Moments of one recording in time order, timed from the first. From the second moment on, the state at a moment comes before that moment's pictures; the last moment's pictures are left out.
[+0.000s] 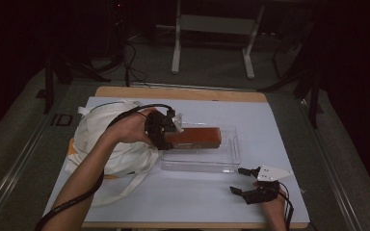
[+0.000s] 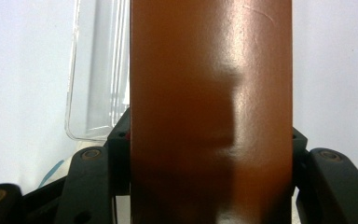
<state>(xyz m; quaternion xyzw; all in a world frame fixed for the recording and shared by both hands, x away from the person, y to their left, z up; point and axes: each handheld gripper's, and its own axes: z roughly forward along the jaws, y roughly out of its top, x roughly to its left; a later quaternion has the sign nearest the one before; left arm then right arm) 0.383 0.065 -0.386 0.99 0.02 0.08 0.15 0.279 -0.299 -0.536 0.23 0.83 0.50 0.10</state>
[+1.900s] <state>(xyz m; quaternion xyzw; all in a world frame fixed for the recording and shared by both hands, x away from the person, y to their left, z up) 0.378 0.047 -0.406 0.99 -0.02 0.06 0.14 0.279 -0.299 -0.536 0.23 0.83 0.50 0.10</state>
